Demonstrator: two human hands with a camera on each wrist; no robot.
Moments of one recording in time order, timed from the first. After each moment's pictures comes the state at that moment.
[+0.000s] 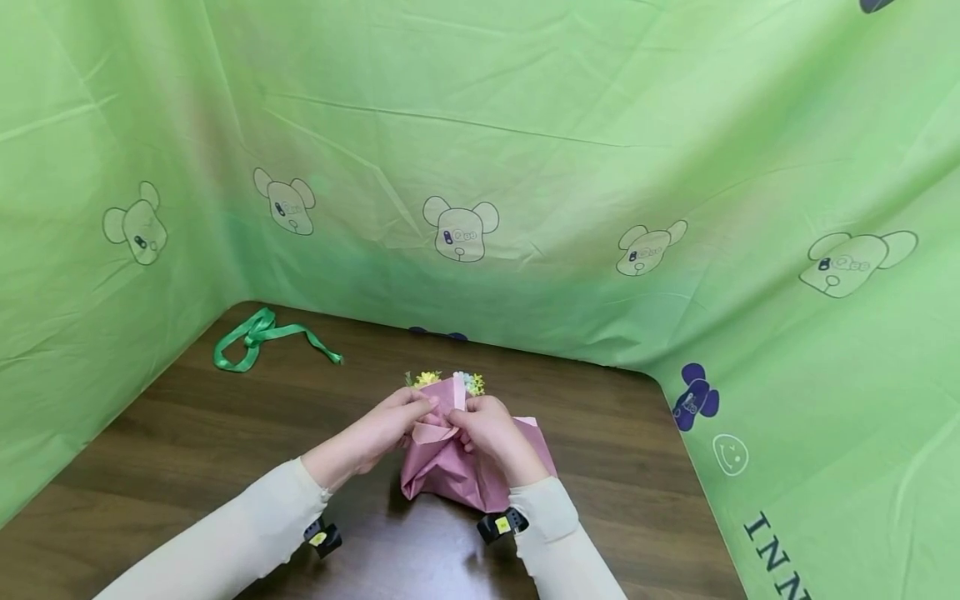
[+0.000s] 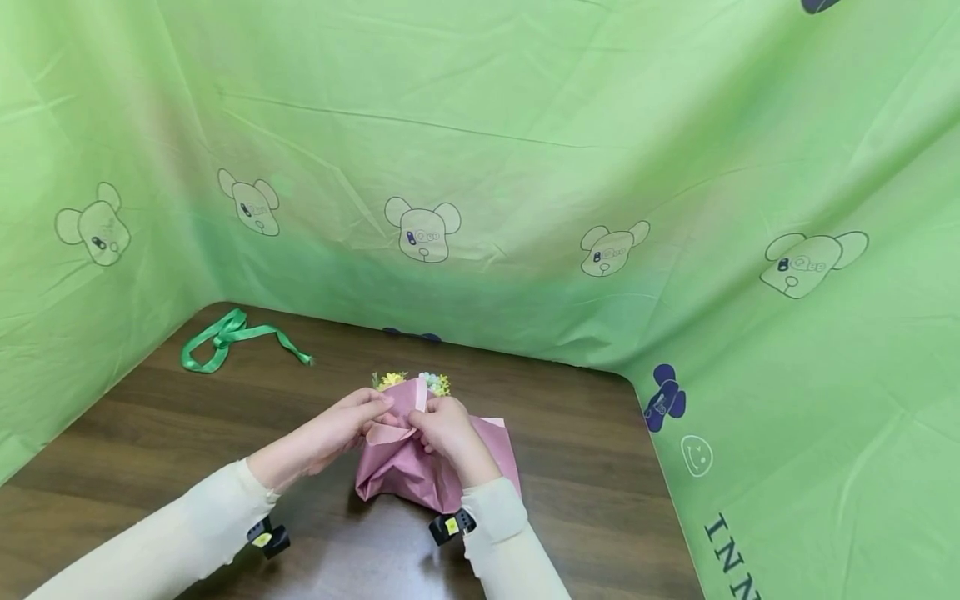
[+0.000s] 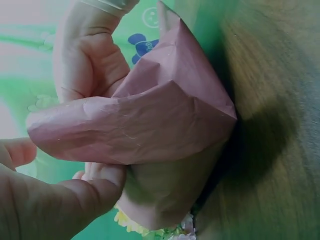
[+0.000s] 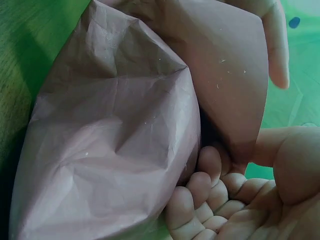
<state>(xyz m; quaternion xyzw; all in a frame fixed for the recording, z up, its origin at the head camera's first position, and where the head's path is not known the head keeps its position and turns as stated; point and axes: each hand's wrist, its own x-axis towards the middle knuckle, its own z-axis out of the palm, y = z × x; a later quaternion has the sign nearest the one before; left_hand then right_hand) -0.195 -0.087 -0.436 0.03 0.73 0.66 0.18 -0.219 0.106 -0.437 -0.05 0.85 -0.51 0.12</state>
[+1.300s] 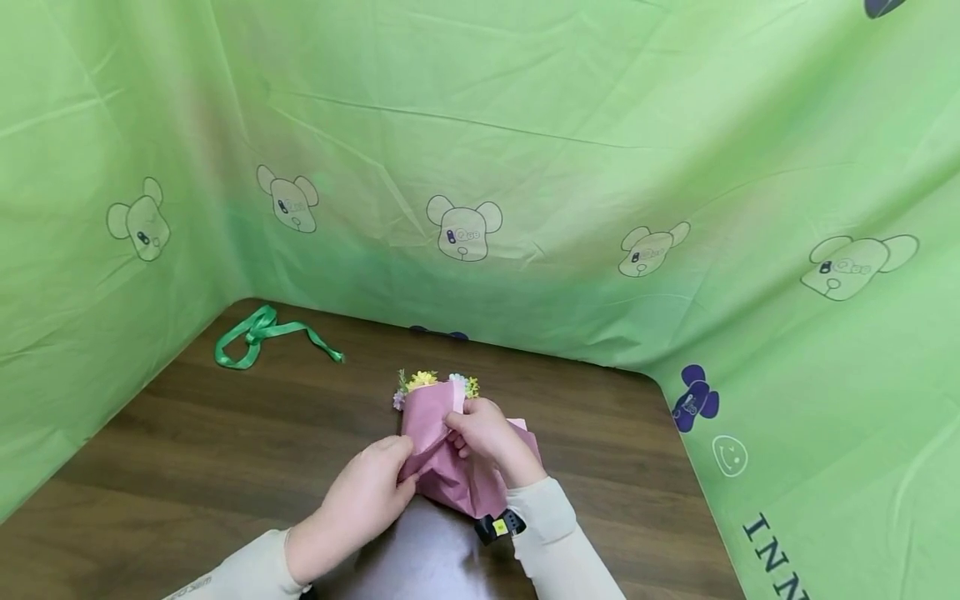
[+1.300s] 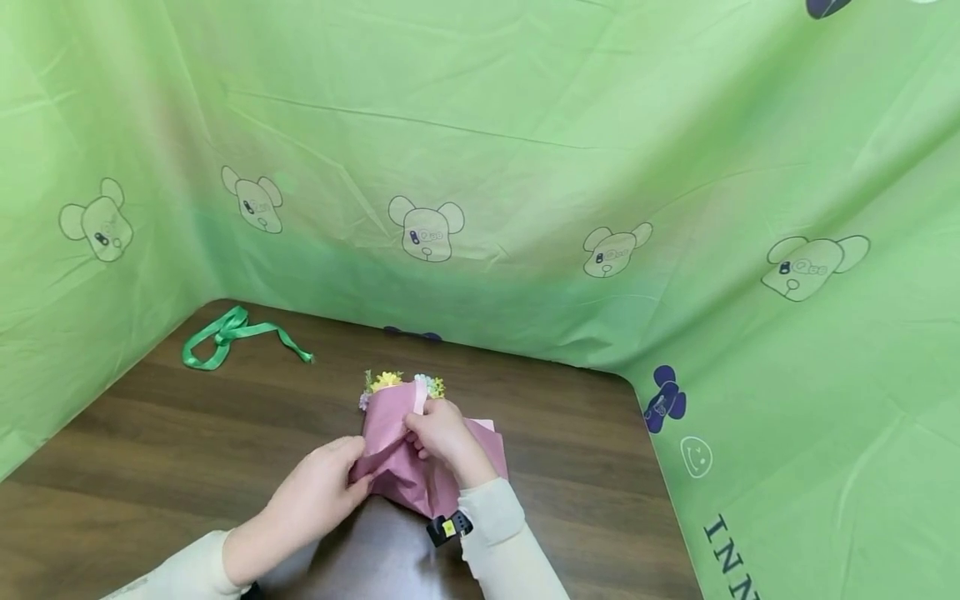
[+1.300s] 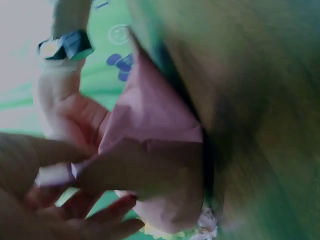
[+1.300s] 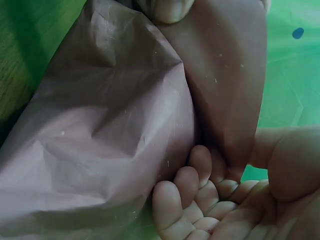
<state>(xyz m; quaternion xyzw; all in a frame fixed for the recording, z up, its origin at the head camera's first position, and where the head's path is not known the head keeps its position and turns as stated) -0.120 -0.089 -0.454 0.19 0.92 0.27 -0.18 -0.212 0.097 -0.433 -0.06 0.85 -0.50 0.14</state>
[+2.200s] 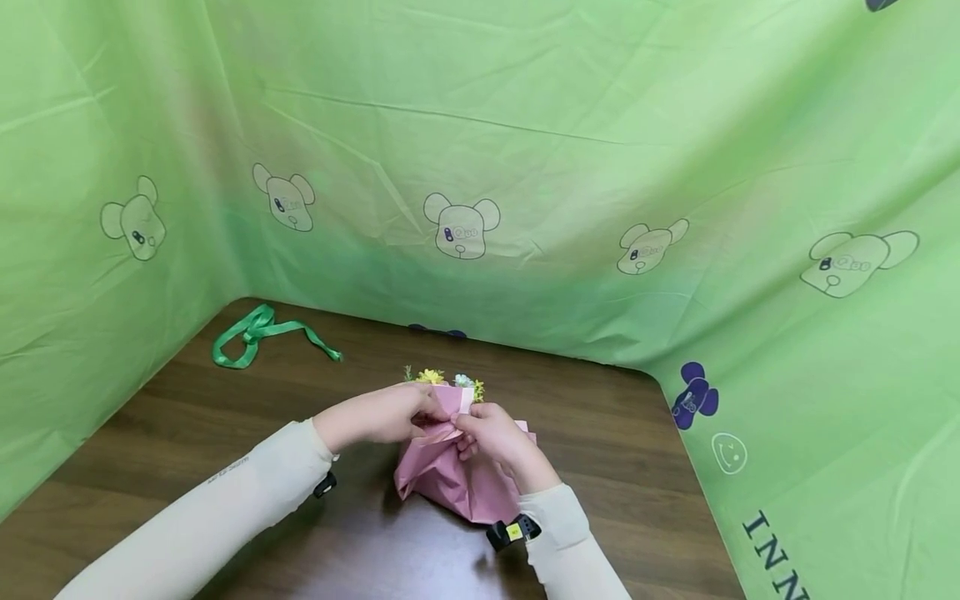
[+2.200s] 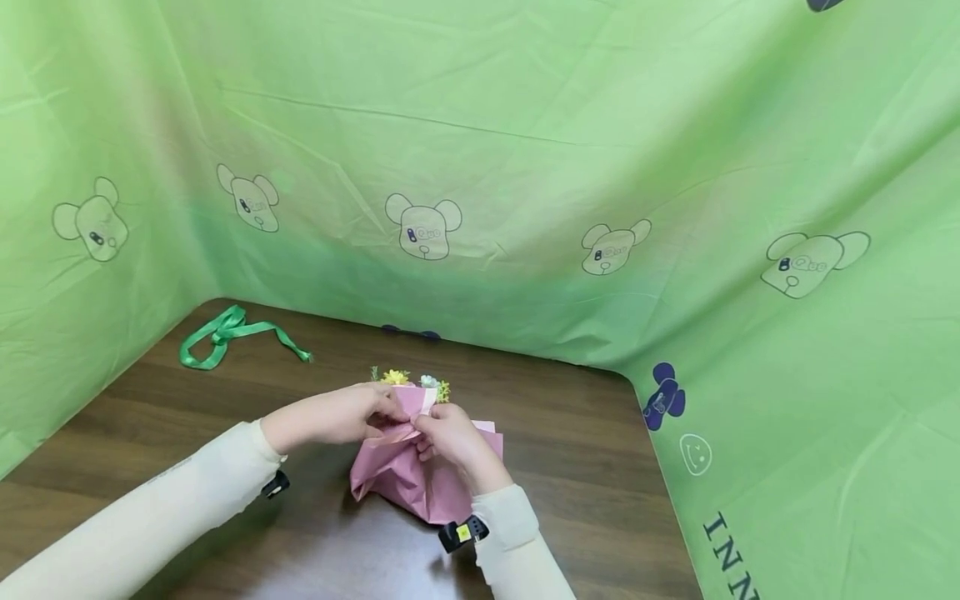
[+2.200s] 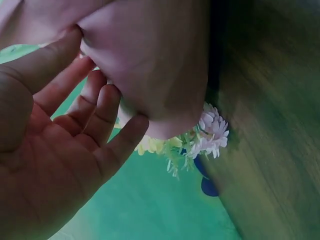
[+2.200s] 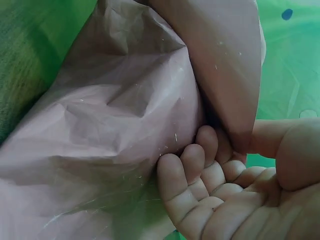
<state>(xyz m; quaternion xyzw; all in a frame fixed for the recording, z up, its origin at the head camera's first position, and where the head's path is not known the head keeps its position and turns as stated) -0.234 -0.098 -0.429 0.40 0.88 0.23 0.07 -0.212 0.119 -0.446 -0.08 0.78 -0.59 0.20</state>
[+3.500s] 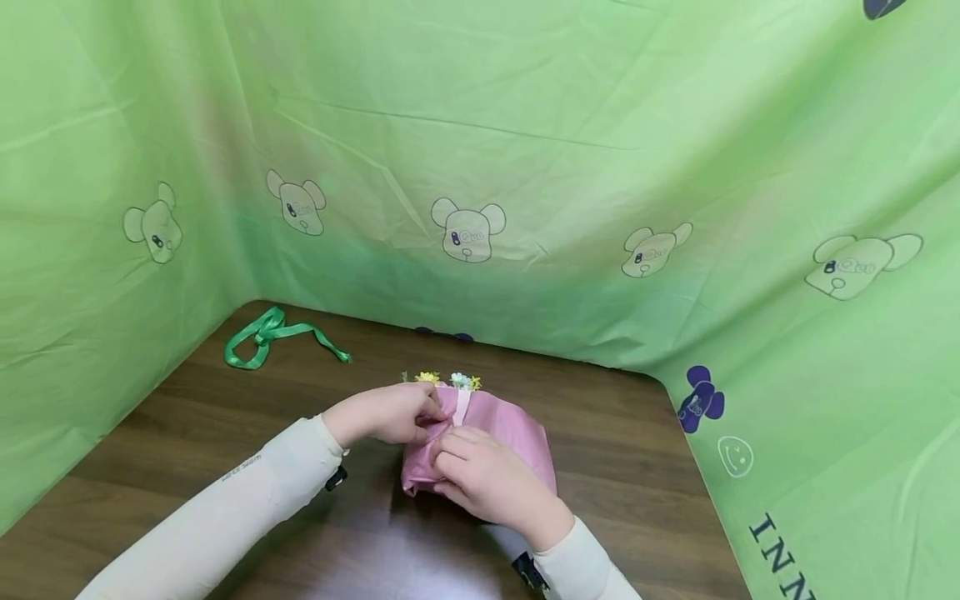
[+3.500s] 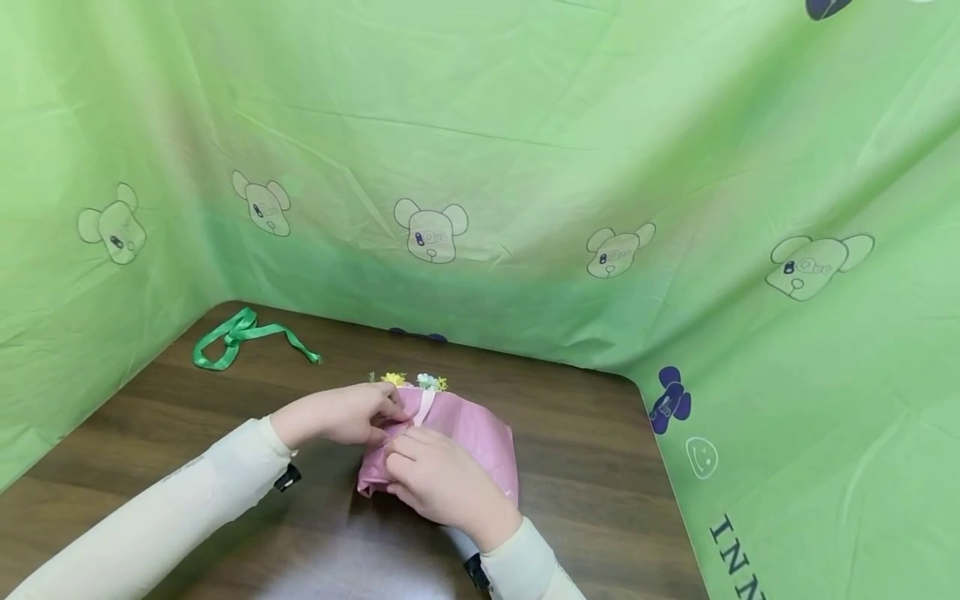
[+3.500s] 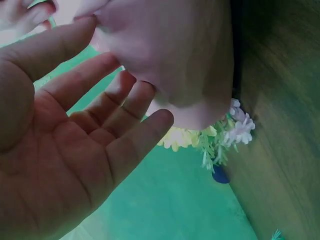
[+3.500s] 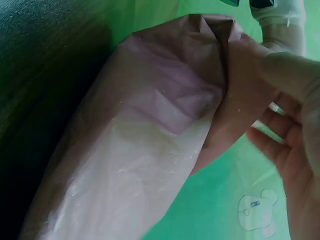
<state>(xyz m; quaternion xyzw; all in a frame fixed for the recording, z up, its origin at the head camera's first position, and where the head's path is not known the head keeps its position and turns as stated) -0.225 -0.101 -0.410 0.38 0.90 0.17 0.08 -0.164 0.118 -0.432 -0.59 0.76 -0.09 -0.25</state>
